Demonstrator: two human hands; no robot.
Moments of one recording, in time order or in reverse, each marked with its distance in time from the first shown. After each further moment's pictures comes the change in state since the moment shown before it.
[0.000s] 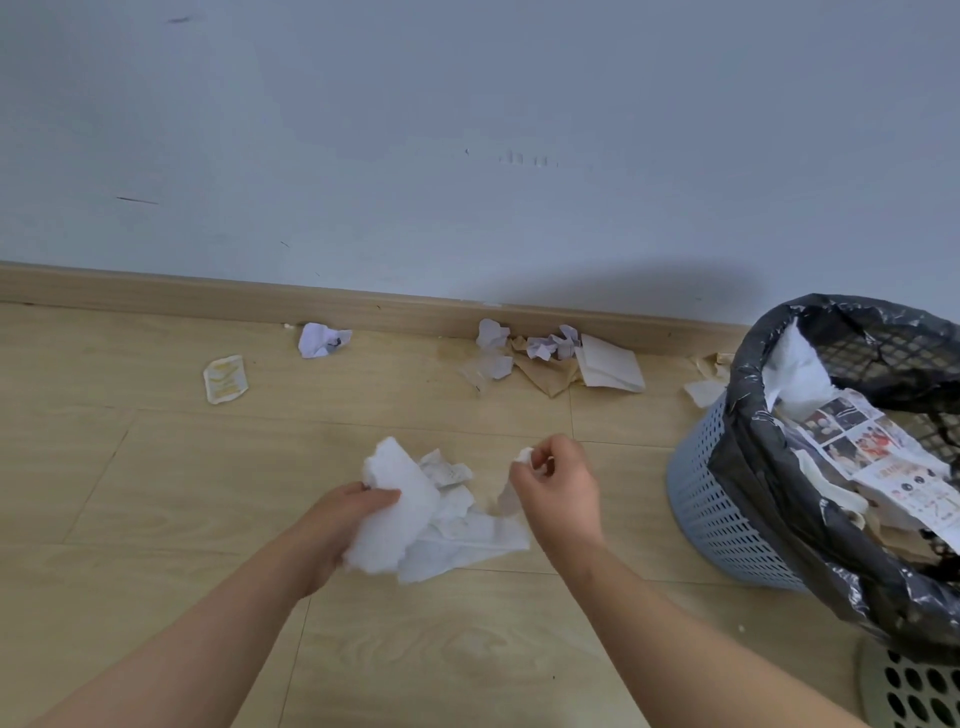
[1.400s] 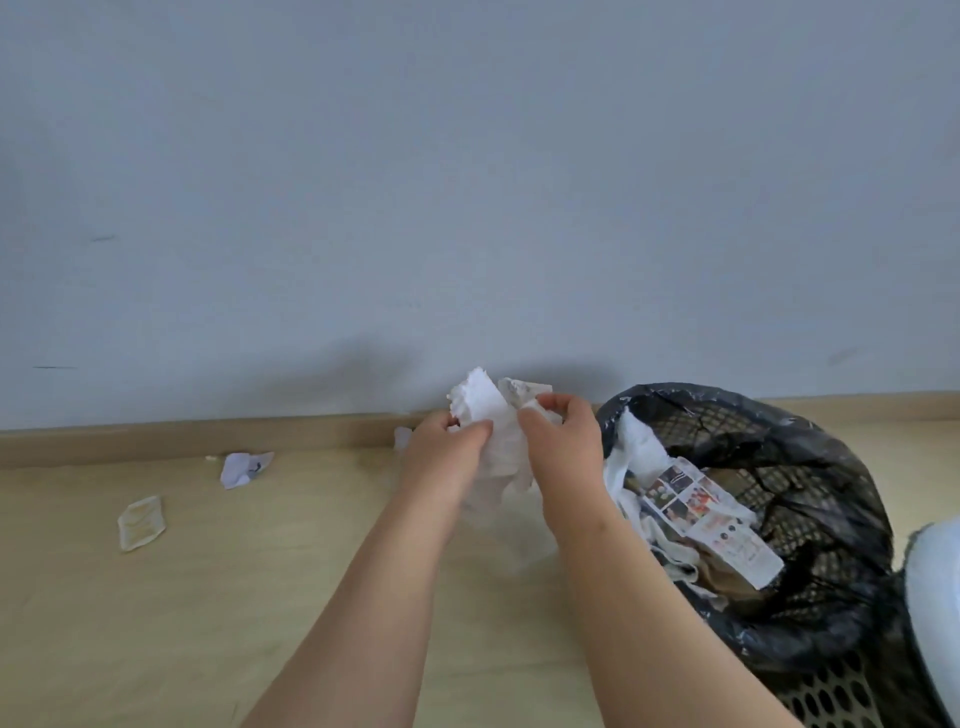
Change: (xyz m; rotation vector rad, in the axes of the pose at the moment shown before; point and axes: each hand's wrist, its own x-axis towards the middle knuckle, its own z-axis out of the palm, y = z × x) left_hand -0.087 0.164 0.180 0.083 0.107 0.472; right_hand 0.035 -0.113 -0.123 0.395 0.266 0.087
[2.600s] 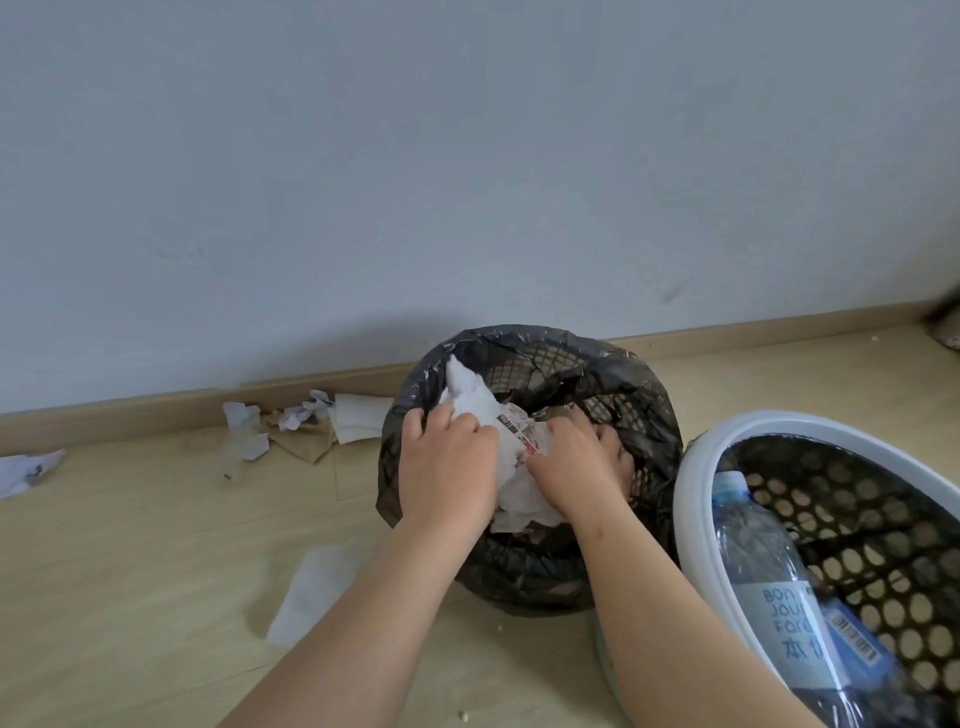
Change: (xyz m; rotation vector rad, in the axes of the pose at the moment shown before) left_hand -0.048 -0.032 0.153 1.293 -0.146 0.758; right_hand 0.034 0.058 -0.175 -1.204 0.003 0.041
